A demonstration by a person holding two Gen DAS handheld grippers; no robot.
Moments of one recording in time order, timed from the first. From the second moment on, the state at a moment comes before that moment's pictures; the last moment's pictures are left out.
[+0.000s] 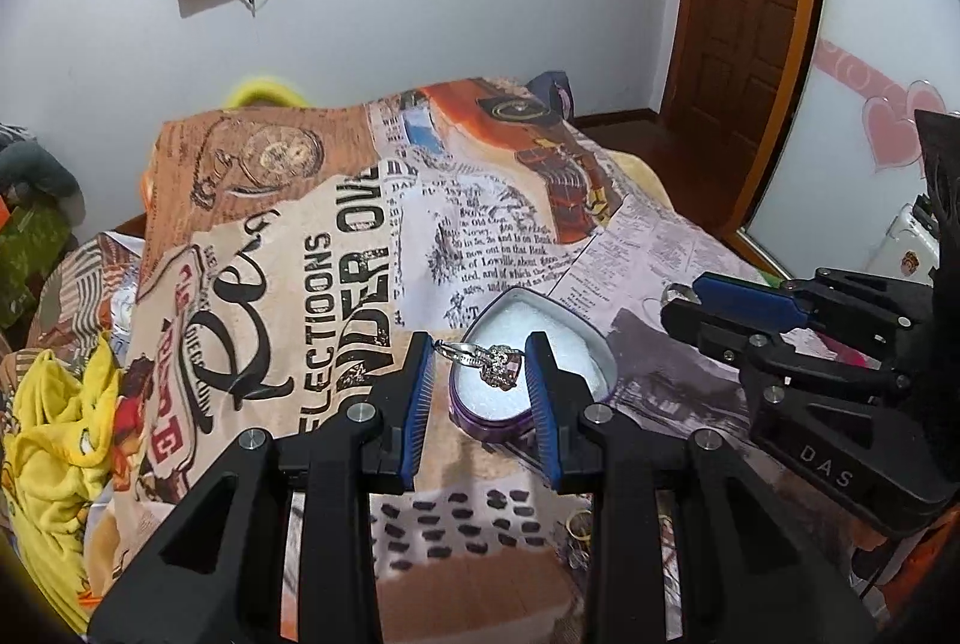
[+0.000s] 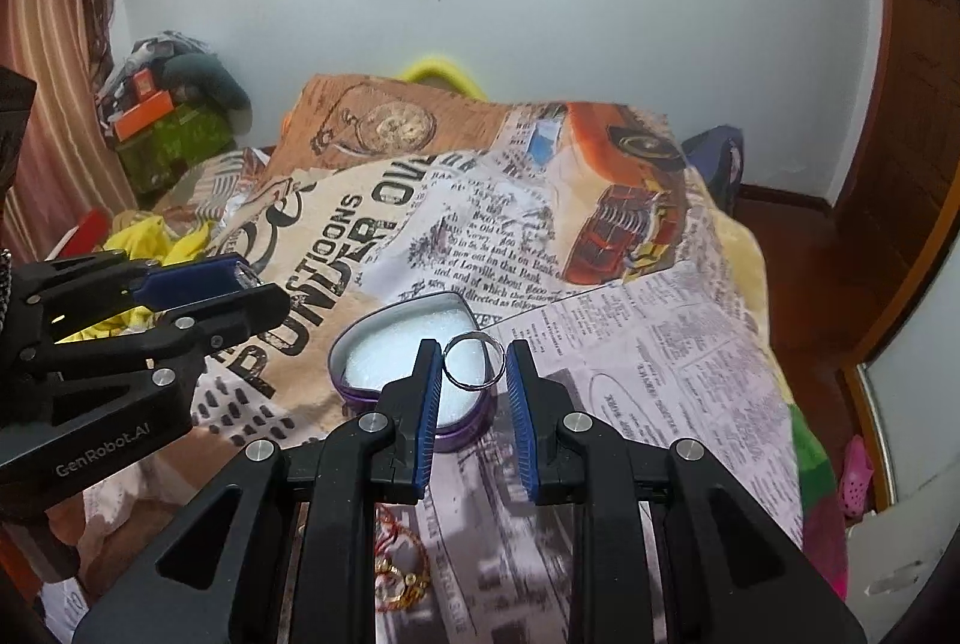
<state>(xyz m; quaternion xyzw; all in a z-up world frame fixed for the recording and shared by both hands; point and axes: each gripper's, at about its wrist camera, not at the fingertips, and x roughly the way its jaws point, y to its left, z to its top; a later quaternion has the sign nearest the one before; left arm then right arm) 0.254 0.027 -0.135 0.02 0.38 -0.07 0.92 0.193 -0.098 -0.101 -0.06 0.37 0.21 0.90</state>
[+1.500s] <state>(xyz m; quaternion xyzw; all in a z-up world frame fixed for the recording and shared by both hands) 0.283 0.043 -0.164 0.00 0.43 -0.11 0.90 0.218 -0.072 -0.135 -0.11 0.43 0.26 0.86</state>
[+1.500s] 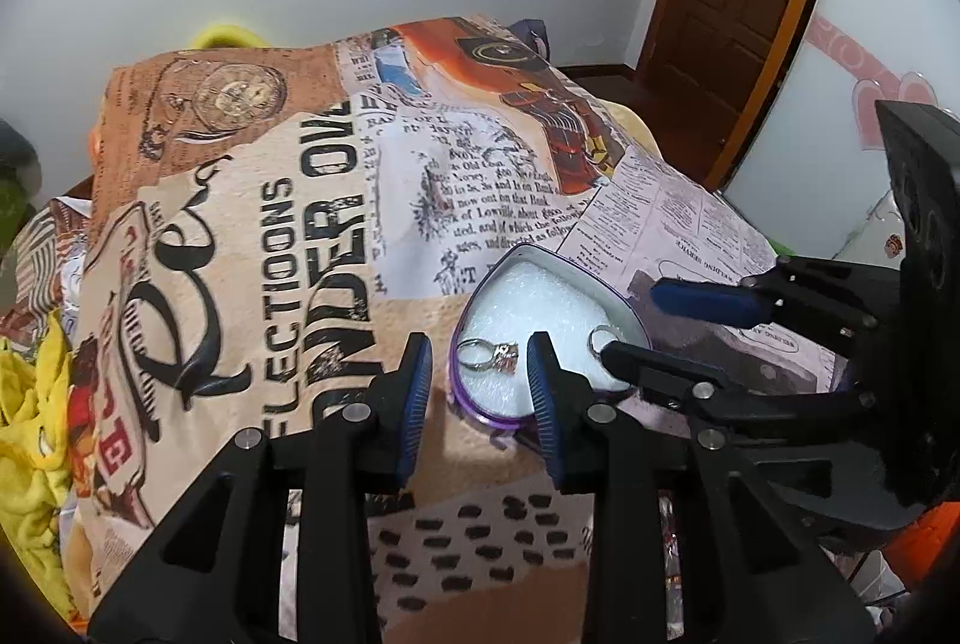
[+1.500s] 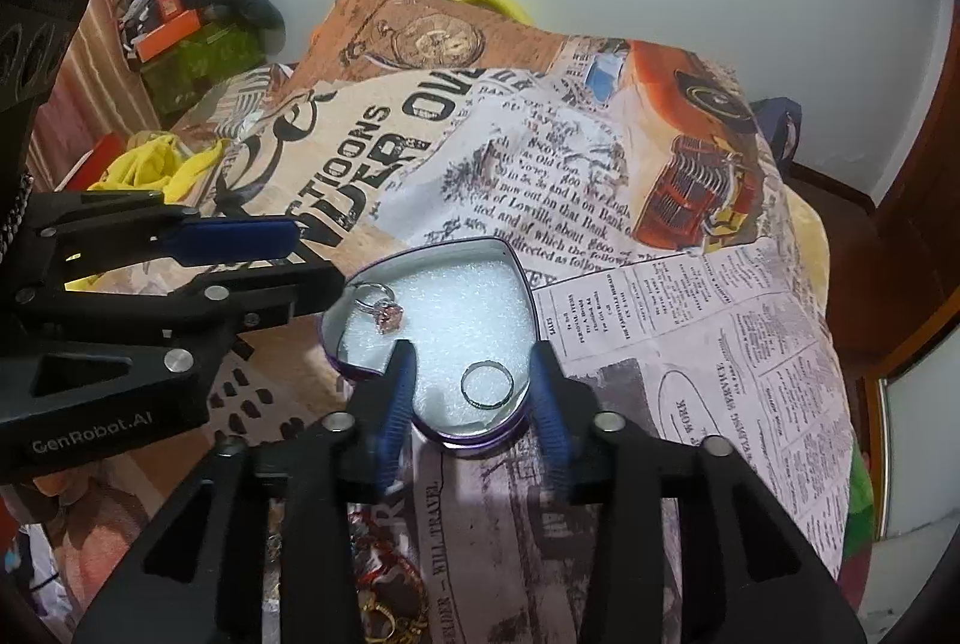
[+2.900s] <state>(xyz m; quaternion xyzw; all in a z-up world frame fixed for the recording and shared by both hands) 0.182 0.017 -0.173 0.01 0.45 -0.11 0.89 0.126 -0.123 -0.126 -0.09 0.42 0.21 0.88</state>
